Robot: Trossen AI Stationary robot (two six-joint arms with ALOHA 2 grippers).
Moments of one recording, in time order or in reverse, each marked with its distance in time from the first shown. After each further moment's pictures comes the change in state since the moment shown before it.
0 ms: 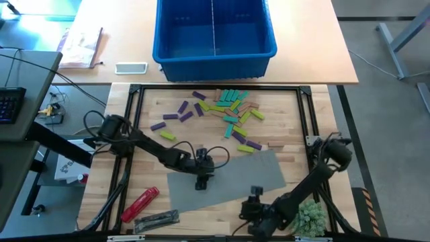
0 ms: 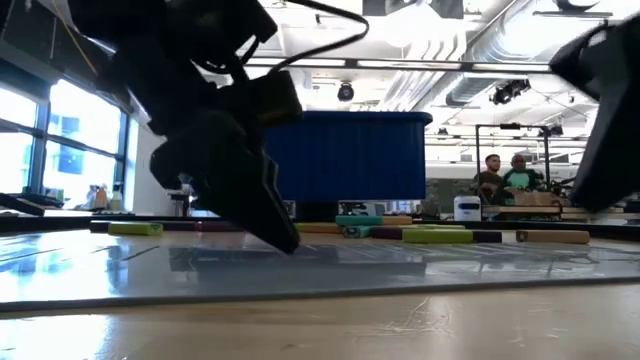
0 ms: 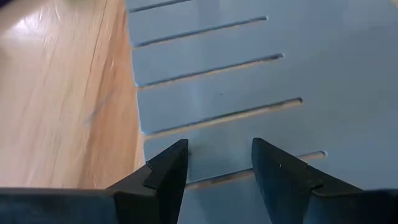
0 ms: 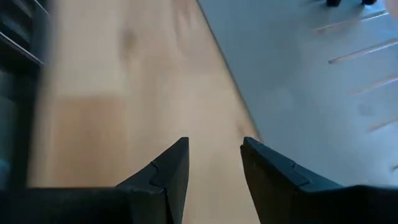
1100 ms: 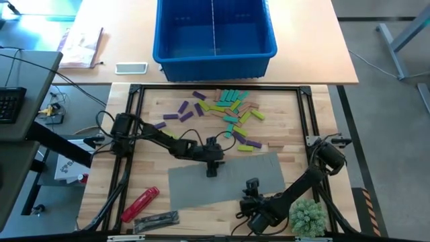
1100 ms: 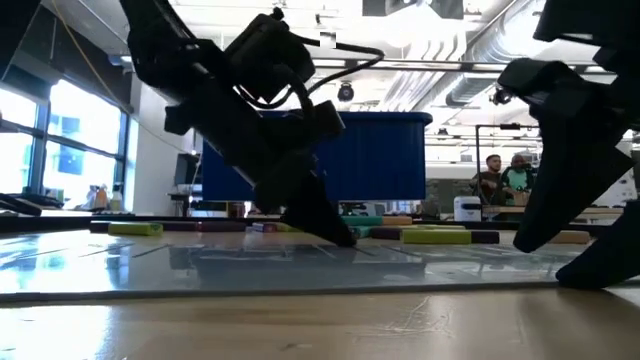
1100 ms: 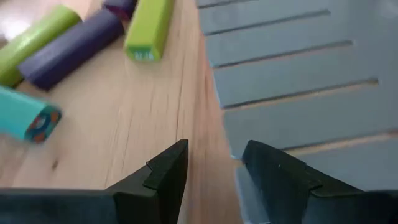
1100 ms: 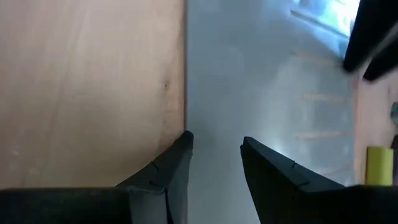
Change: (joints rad) left arm 0.150 0.166 0.031 0.190 0.074 0.161; right arm -0.054 0.083 -0.001 -0.184 0.084 -0.344
